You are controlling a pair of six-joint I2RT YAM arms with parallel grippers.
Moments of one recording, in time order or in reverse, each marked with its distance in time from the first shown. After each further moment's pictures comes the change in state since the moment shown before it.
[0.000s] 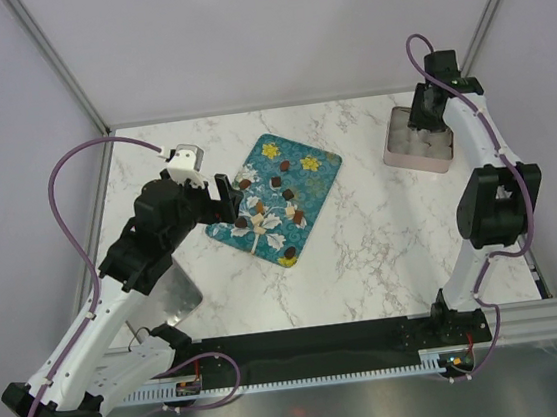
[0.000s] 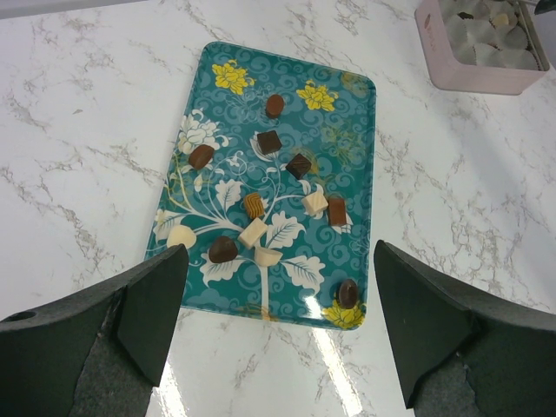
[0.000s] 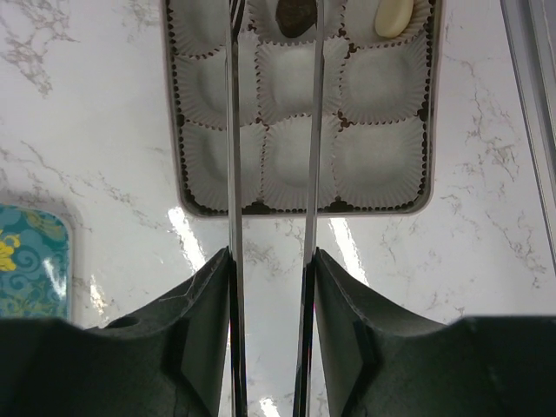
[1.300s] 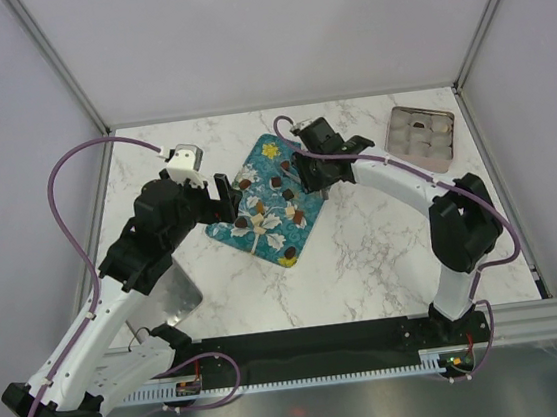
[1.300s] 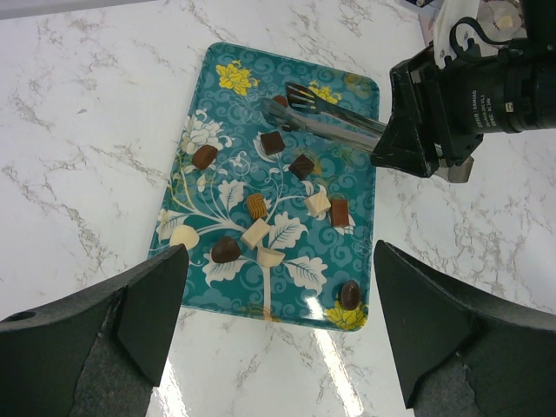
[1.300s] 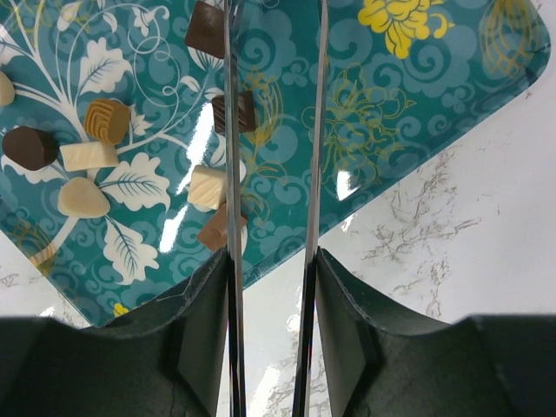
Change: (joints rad) left arm 0.002 0.000 0.000 0.000 -0.008 0.000; right arm 0.664 -0.097 -0.294 0.227 -0.095 -0.017
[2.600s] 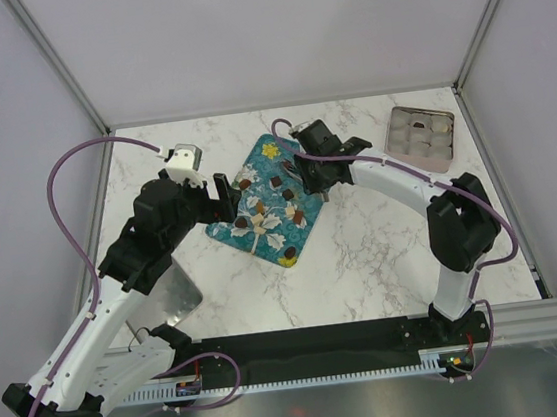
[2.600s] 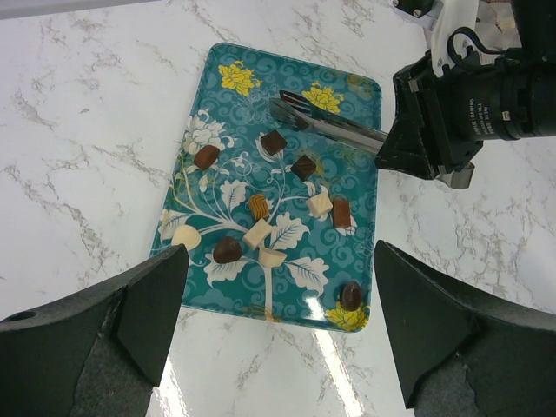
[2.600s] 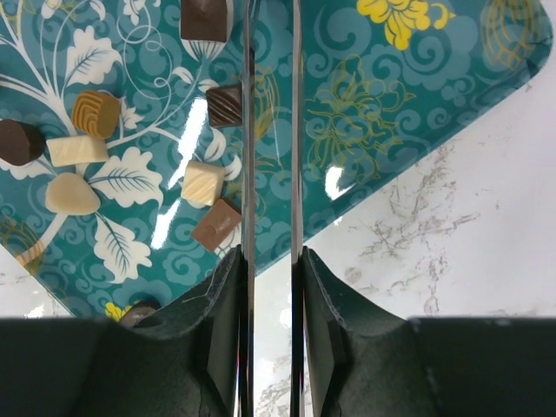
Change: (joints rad) left arm 0.006 0.000 0.000 0.000 0.001 0.000; right arm 0.013 0.022 -0.002 0.003 0.013 -0.003
